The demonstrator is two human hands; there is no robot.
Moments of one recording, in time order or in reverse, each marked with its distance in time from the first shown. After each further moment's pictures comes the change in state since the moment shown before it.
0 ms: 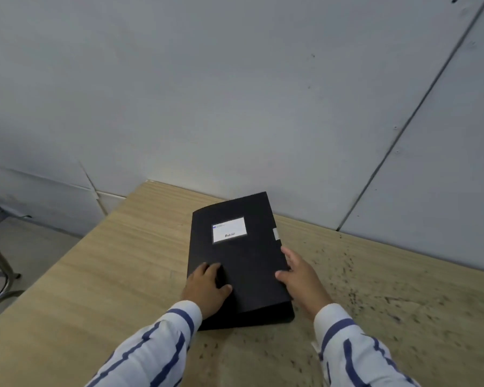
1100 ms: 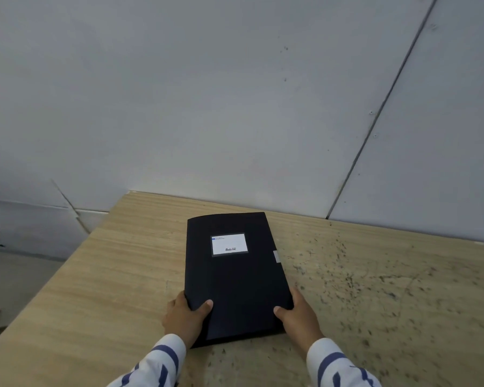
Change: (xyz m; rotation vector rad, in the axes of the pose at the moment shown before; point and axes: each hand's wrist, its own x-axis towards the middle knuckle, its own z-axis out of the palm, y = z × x) left_hand -0.012 -0.048 0.010 -0.183 0.087 -0.221; right_hand -0.041 0.056 0.042 0.032 0.147 0.228
